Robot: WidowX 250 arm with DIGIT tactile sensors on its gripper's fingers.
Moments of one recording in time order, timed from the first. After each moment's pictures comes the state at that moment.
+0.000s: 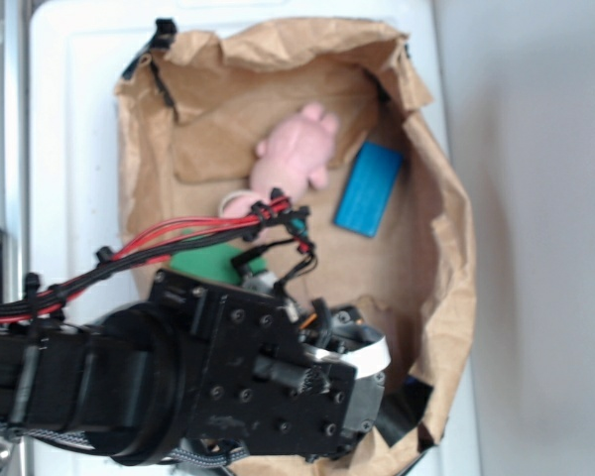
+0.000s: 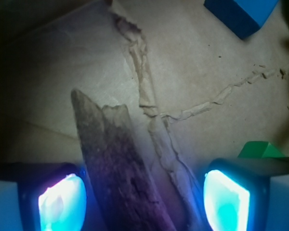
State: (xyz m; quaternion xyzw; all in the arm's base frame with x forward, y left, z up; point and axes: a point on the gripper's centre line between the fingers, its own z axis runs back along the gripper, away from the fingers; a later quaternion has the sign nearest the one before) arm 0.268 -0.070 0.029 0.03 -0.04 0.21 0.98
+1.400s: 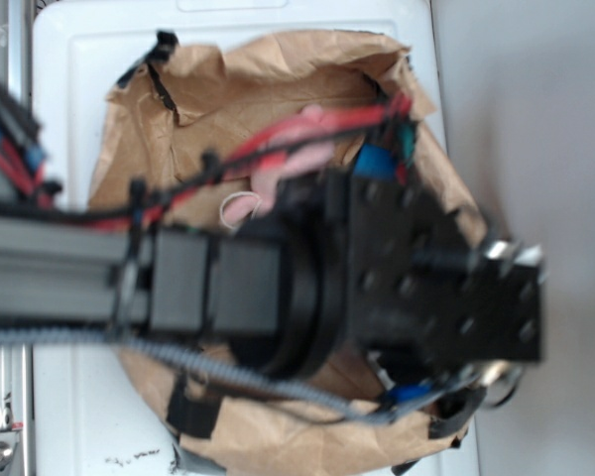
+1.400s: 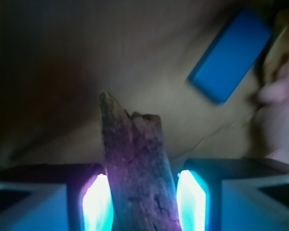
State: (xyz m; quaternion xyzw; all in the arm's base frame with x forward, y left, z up) arm 0.311 -0.044 0.091 0.00 0.02 0.25 0.97
